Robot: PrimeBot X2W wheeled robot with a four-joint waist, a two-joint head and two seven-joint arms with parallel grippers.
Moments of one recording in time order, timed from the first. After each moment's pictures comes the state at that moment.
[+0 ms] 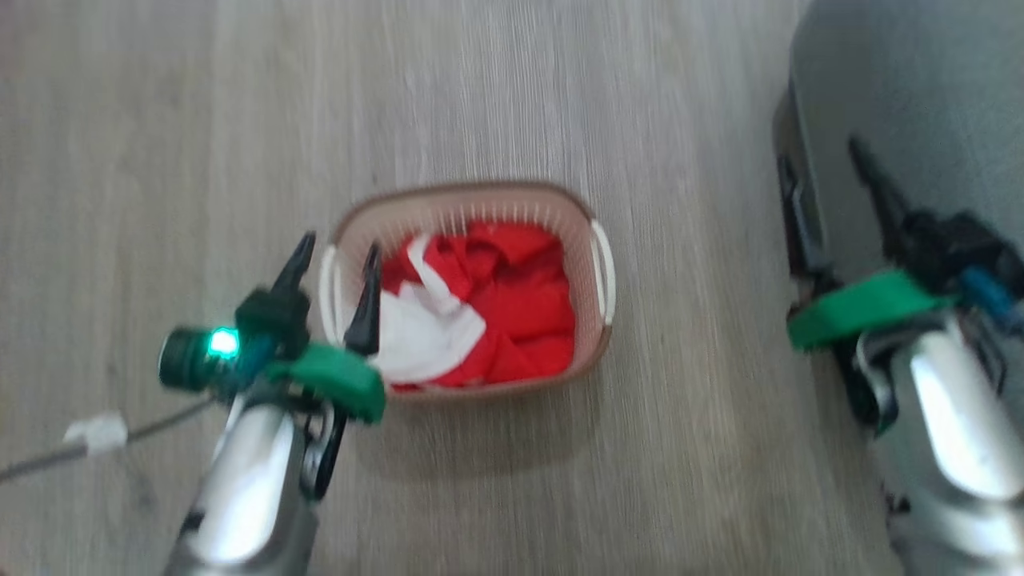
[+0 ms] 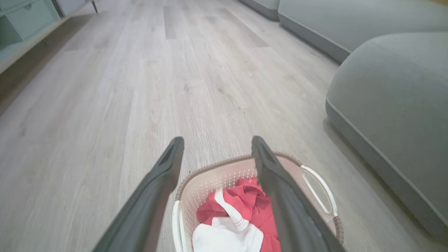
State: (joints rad) left arm -0.32 0.04 -0.18 0.37 -0.09 0.00 -0.25; right arm -0.39 -0.14 0.05 0.32 0.14 0.13 -0.25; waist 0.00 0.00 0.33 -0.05
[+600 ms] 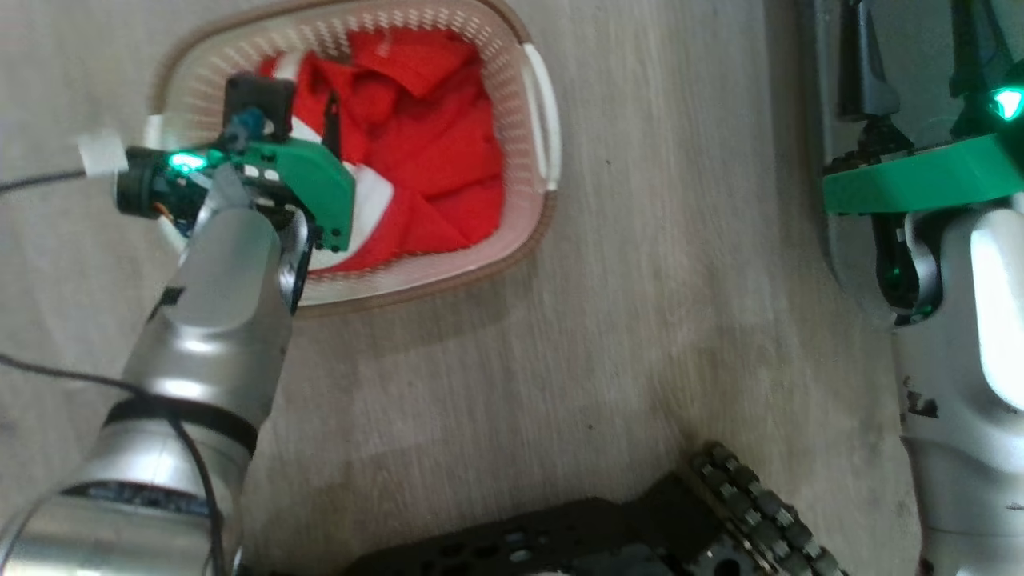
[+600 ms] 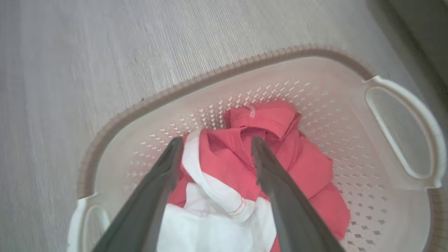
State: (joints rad) left arm -0.94 0.03 -0.26 1.04 -0.09 0.06 -0.19; right arm -0.61 -0.12 0.01 0.17 0.15 0.13 -0.26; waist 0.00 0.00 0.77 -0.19
